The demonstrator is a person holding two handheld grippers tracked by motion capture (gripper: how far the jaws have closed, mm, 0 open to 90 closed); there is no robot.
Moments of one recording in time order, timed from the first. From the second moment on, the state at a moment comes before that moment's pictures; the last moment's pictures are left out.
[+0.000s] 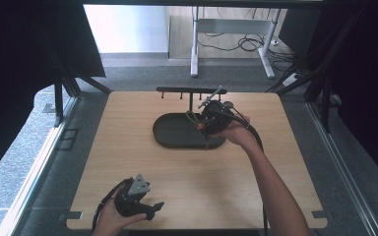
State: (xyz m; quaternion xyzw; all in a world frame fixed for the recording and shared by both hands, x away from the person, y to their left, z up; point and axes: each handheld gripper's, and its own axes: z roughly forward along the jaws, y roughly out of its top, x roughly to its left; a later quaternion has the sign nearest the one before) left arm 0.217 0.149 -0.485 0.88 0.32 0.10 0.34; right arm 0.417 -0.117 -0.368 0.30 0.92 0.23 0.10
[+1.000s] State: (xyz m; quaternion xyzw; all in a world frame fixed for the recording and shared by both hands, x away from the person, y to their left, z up) left arm 0.218 0.139 -0.495 0.89 0.31 0.09 0.32; right arm 0.414 -0.119 -0.382 0.29 0.92 0.22 0.10
